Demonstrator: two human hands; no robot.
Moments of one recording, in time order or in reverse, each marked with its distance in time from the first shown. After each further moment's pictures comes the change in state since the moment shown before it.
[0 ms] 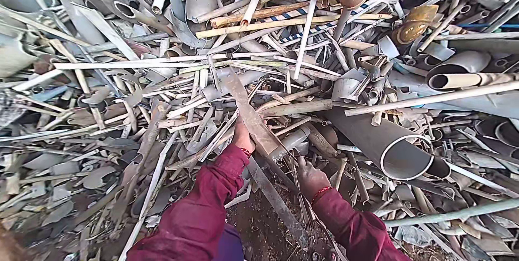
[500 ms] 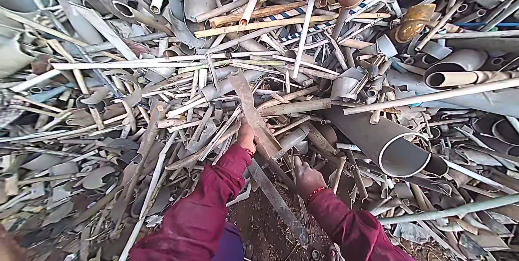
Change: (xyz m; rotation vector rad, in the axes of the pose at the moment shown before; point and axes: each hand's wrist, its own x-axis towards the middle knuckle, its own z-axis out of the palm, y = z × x) left_hand -0.008 -0.007 0.003 0.129 0.023 -0.025; right_hand 0.003 -0.005 0.009 -0.012 -0.009 -0.020
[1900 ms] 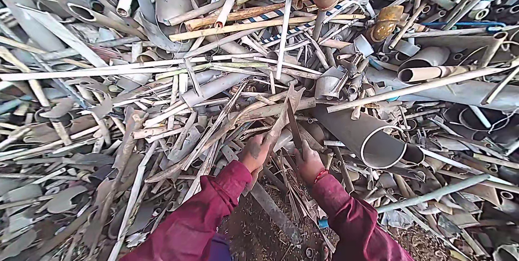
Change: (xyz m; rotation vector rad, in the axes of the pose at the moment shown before) left_hand -0.040 -0.019 0.014 1.260 -0.462 0.201; right_hand 0.002 0.047 -0.033 0.568 0.361 -0.008
